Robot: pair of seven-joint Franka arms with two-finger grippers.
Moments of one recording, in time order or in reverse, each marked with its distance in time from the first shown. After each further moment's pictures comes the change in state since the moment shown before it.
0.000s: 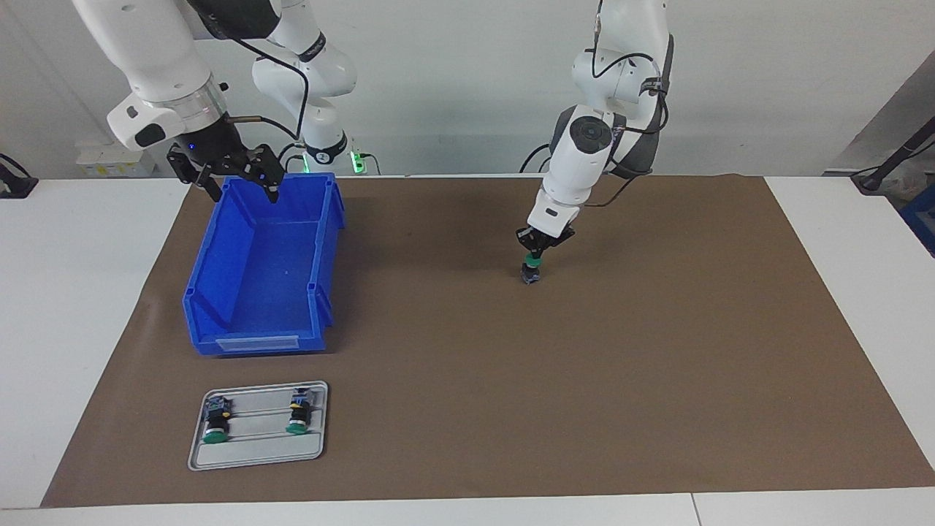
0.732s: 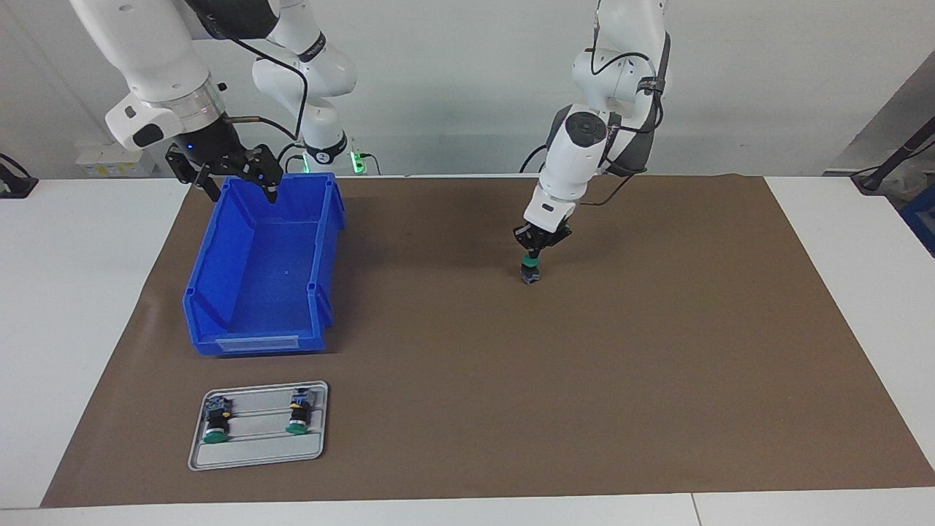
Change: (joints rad) left arm -0.018 -0.023 0.000 -0.056 0.012 0.083 0.000; right arm -0.010 0.000 -0.007 0.000 0.000 0.000 0.000
